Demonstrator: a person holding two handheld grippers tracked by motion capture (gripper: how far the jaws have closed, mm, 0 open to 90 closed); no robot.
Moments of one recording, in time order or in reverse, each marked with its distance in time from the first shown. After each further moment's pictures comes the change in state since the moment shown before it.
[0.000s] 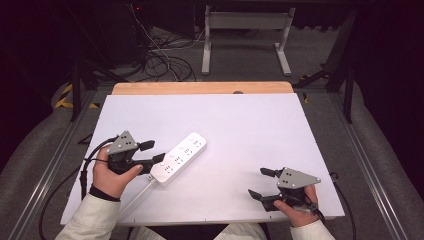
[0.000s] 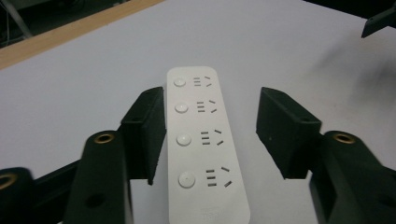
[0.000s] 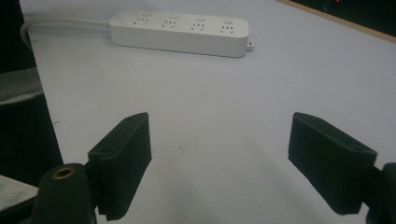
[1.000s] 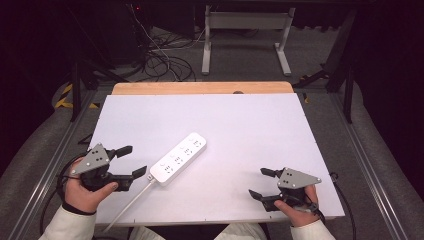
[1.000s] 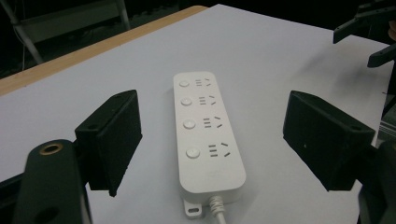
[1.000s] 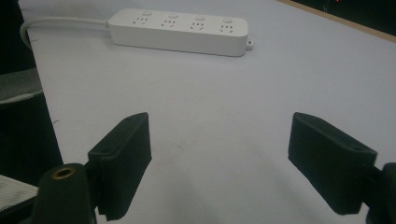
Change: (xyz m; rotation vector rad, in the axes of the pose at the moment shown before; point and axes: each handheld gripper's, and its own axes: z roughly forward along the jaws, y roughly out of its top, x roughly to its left) left arm 0.002 -0.032 -0.048 -0.107 -0.005 0.039; right arm -0.001 -0.001 -0.001 0.000 -0.001 0.000
